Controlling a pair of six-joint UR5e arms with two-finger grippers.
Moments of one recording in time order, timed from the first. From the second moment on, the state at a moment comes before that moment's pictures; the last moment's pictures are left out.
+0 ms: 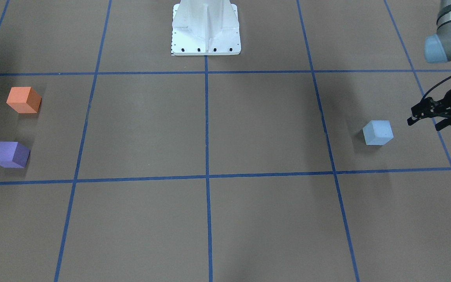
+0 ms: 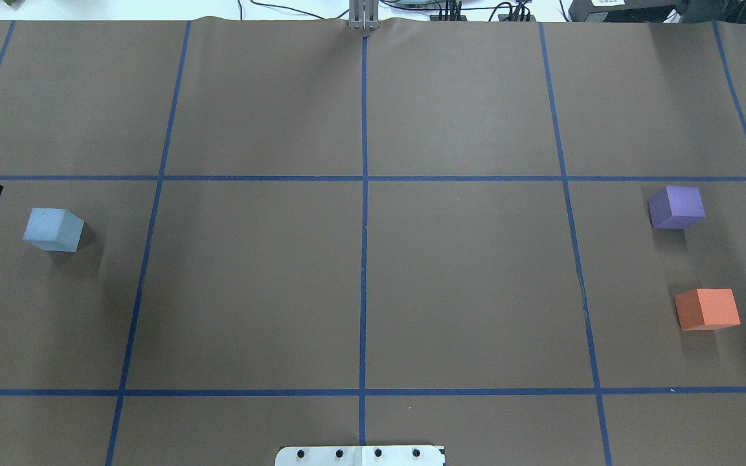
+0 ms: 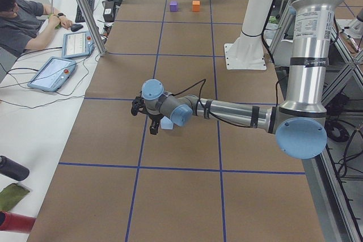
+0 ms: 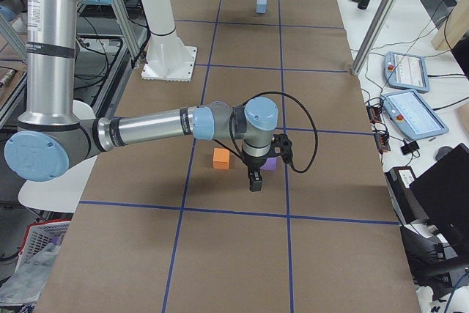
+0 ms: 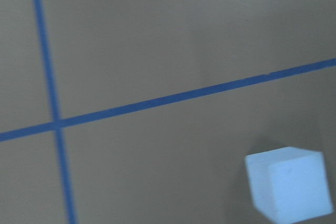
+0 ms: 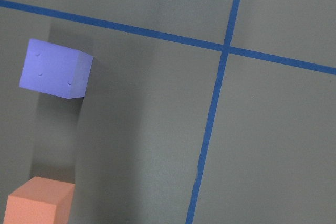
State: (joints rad) left arm -1.17 -1.61 -1.63 -2.01 -2.36 -0.52; right arm 1.48 -1.68 1.87 -1.72 2.31 -0.09
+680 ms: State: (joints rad) left arm -0.96 -1.62 -1.63 -2.06 -2.15 -0.82; right arm 1.48 -1.68 1.87 -1.72 2.31 -0.09
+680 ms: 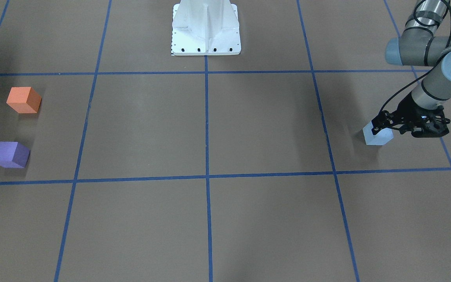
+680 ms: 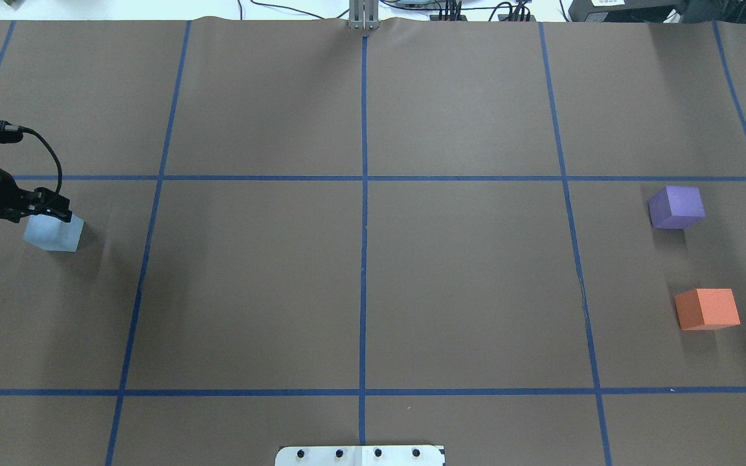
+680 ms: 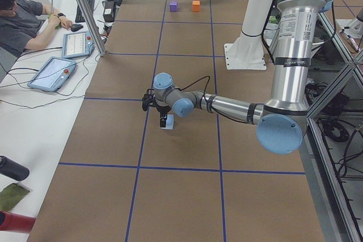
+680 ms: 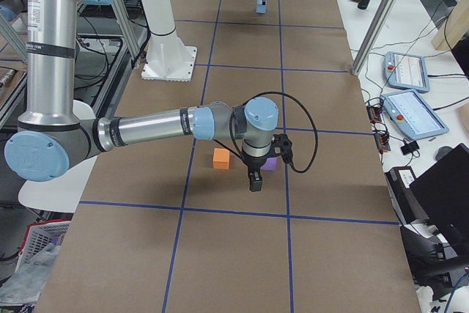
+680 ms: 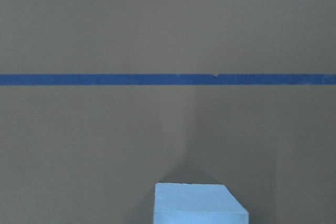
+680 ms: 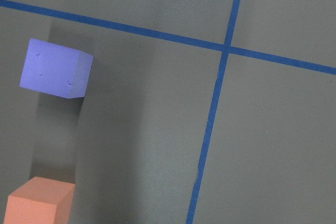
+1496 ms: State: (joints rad) left arm -0.86 -1.63 -1.66 -2.06 -2.04 -0.81; right arm 1.48 -1.68 1.87 -1.72 2.31 -0.09
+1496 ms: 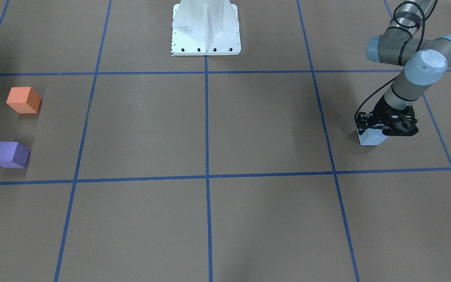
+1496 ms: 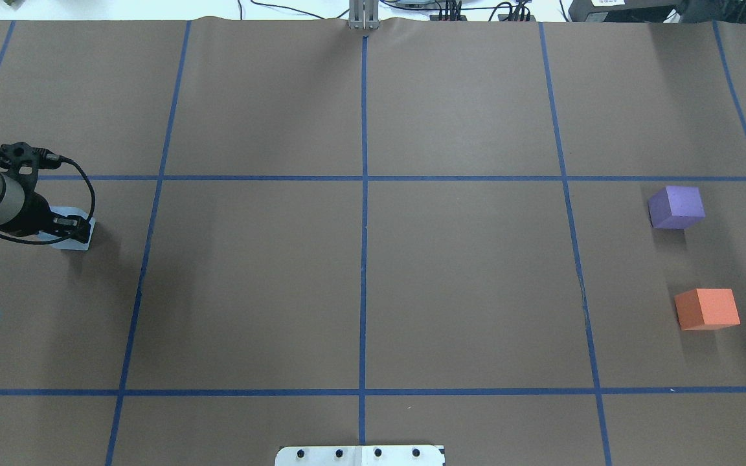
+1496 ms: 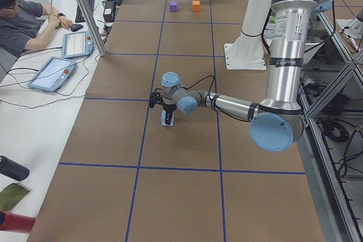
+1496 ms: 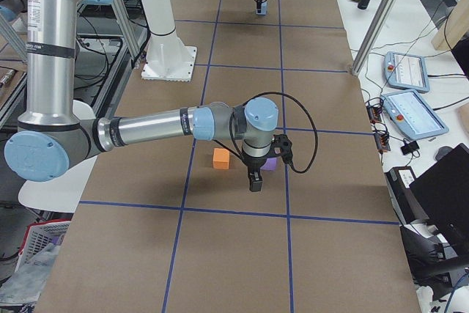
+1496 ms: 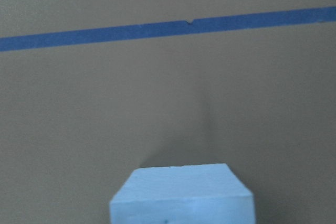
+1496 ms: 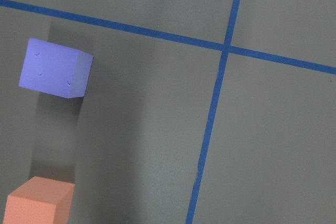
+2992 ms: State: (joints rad) left arm -0.44 -2.40 -1.52 -1.62 -1.85 -1.30; right arm 1.48 -1.68 1.87 -1.72 2.31 -0.09
